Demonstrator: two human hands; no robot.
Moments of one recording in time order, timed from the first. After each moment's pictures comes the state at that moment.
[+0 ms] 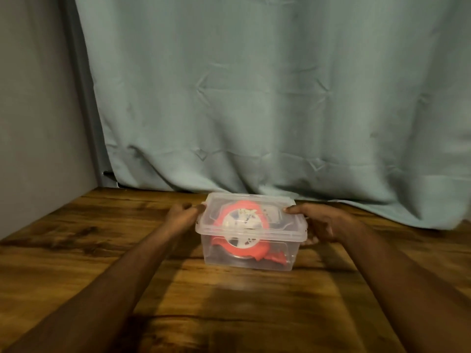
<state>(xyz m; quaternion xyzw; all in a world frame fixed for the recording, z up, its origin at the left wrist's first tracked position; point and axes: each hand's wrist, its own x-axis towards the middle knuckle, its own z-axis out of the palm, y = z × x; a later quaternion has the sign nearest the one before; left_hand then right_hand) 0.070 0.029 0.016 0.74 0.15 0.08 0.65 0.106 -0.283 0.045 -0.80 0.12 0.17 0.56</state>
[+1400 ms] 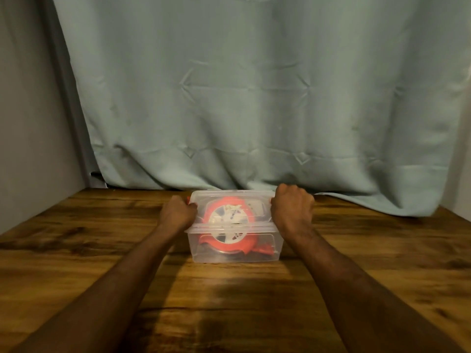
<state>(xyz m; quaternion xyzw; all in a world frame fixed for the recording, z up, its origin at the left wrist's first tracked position) 0.082 0.003 0.017 0.85 0.17 0.16 0.48 0.067 -0.232 0.046 -0.95 0.09 -0.30 -0.03</state>
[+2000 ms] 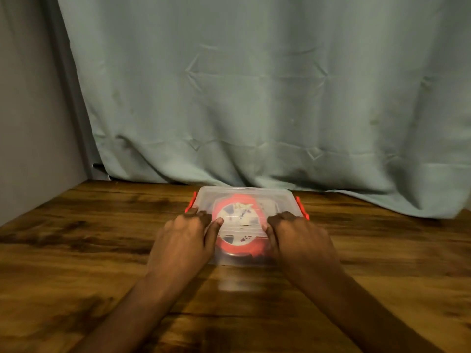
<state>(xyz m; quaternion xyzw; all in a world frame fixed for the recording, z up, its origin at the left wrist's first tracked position) -0.011 -0.009 0.007 0.96 -0.03 0.27 0.09 -0.009 -0.222 0.029 -0.97 -0.12 -0.21 0.03</state>
